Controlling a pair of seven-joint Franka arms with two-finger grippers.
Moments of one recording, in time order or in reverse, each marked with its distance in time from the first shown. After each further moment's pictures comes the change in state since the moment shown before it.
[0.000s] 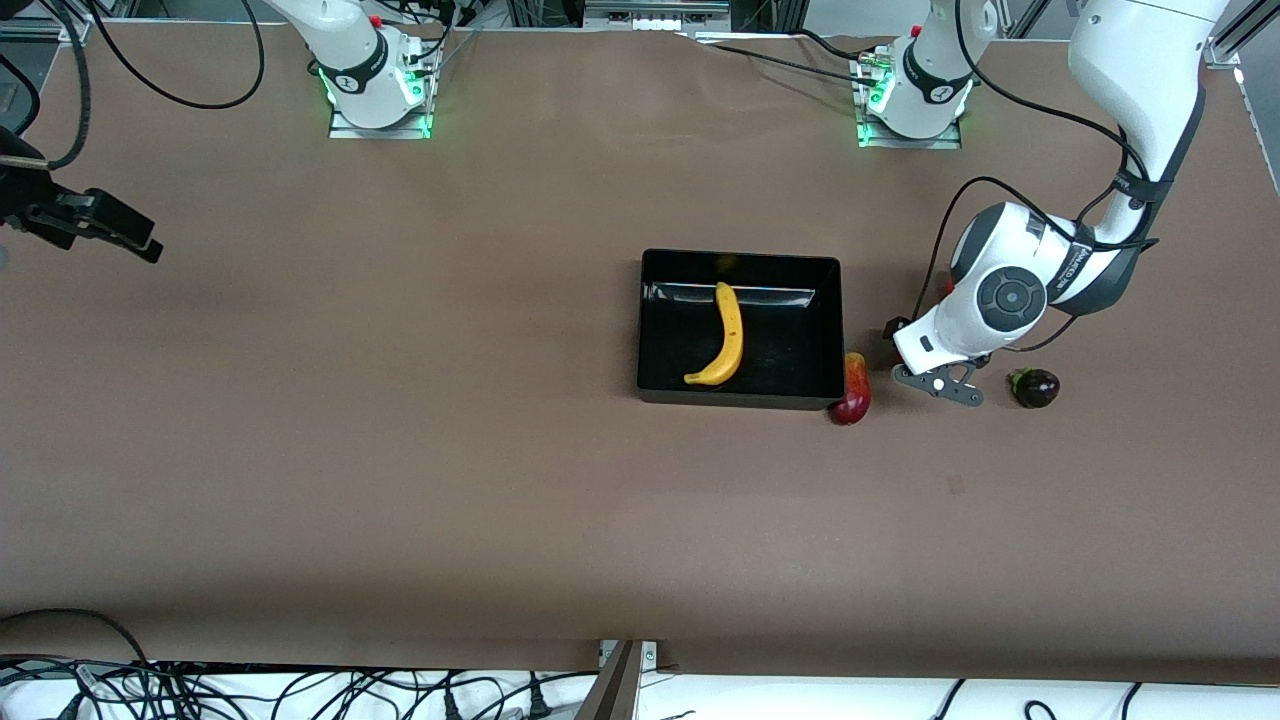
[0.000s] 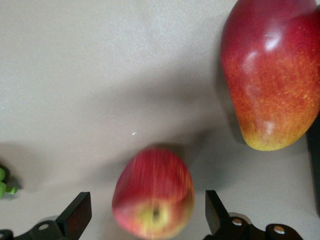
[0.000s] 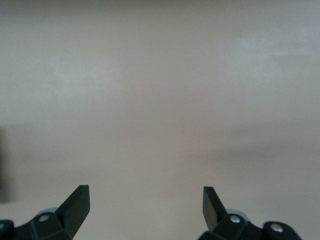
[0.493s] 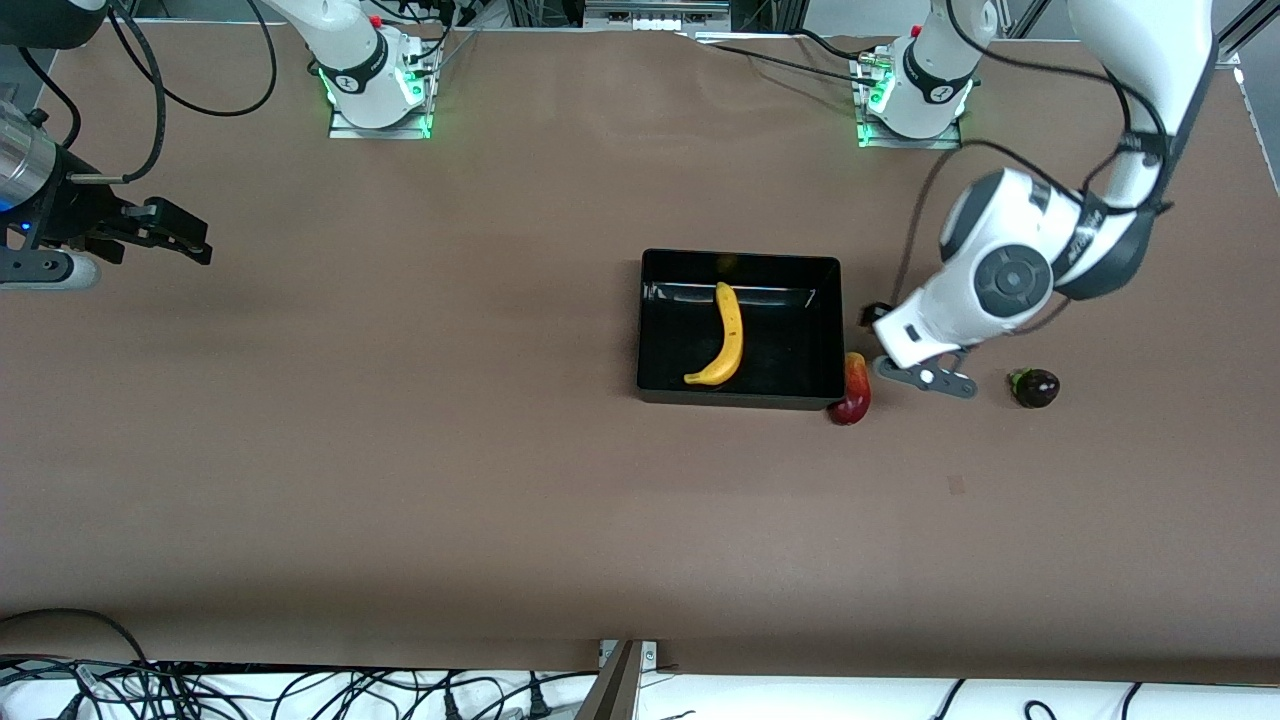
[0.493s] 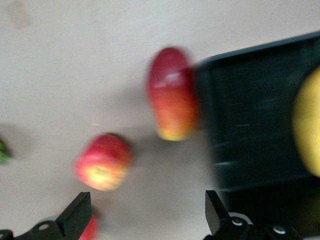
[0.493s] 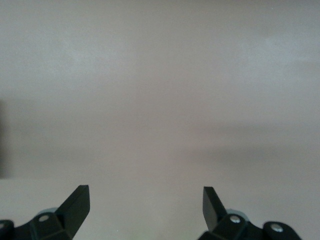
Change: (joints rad) left arm -0.009 -0.079 -0.183 0.205 -0.179 -0.306 -0.171; right arm 0.050 0.030 0.004 0.001 0.000 -0.015 -0.041
